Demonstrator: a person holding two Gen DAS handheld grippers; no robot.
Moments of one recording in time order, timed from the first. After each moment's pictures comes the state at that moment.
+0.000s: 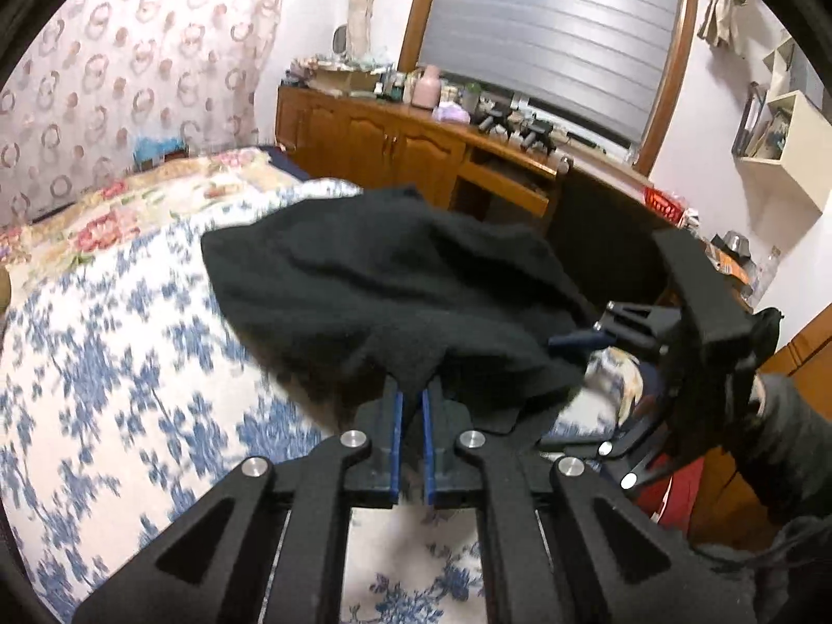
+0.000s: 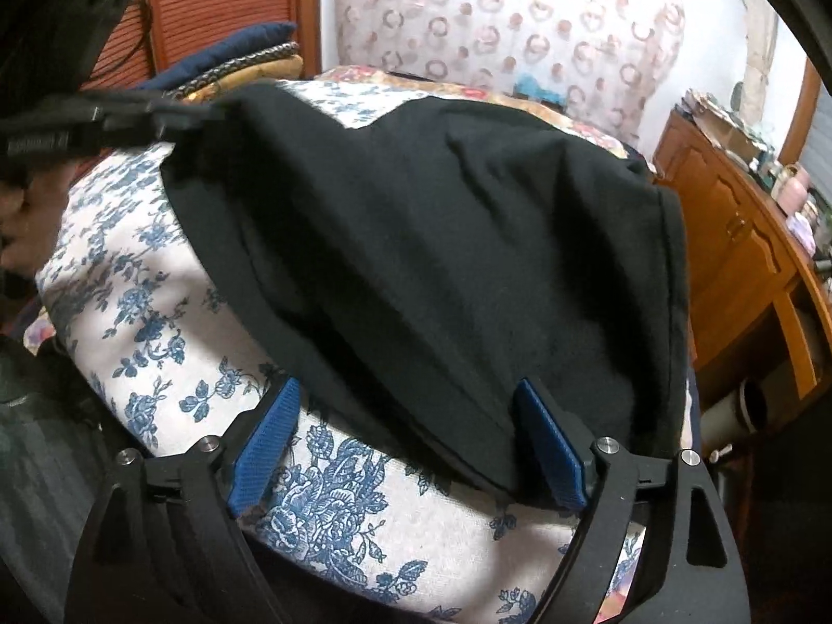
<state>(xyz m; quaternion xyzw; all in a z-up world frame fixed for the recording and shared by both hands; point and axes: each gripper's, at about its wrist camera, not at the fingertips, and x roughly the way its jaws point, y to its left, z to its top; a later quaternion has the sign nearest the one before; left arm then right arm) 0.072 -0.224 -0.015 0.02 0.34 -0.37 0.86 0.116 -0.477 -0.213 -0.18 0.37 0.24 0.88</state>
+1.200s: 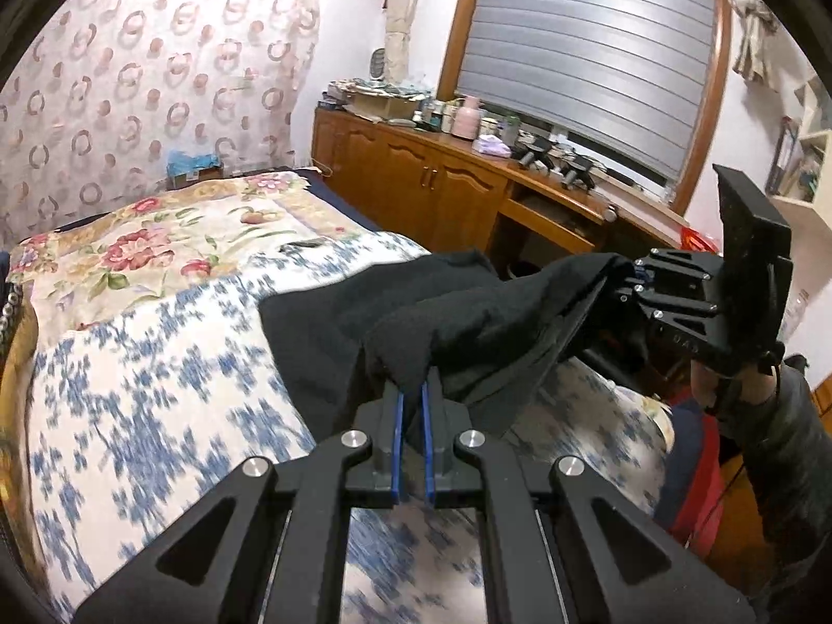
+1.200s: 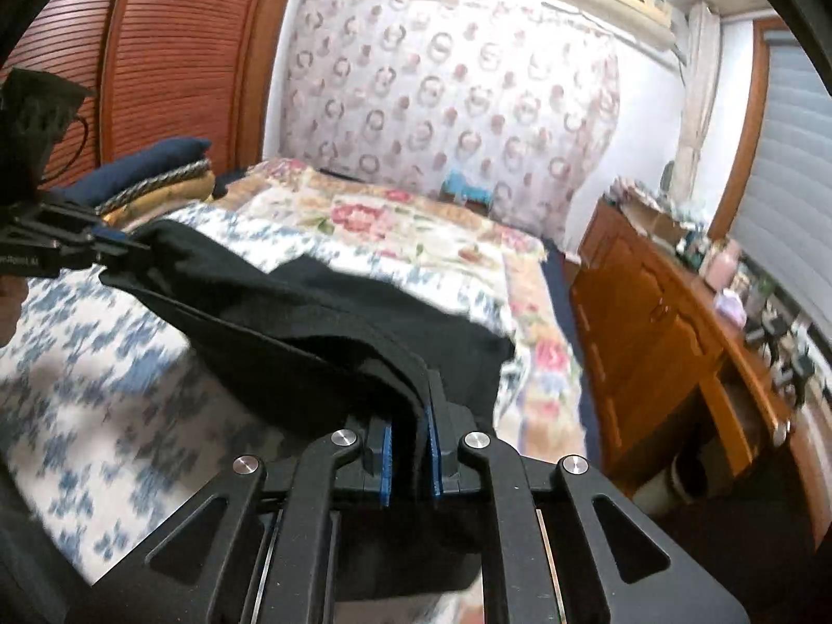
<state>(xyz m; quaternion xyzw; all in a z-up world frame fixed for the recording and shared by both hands) 0.148 -0.211 0.006 0.00 0.33 -0.33 0.89 0.190 -0.497 -0.116 -0.20 0.22 0.18 0.94</state>
